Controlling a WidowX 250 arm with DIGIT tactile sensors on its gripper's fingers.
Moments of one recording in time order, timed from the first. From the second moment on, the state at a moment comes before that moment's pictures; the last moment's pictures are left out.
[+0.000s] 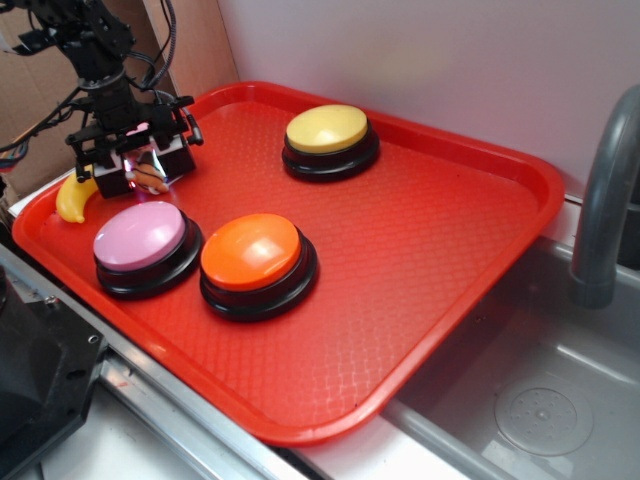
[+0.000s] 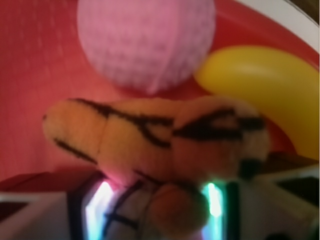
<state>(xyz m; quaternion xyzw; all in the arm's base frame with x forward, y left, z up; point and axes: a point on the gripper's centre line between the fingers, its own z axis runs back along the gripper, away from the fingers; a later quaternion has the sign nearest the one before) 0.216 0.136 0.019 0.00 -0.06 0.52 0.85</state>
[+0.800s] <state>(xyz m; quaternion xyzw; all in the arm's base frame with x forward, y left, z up) 0.221 0.055 0.118 0.00 -0.01 0.24 0.97</state>
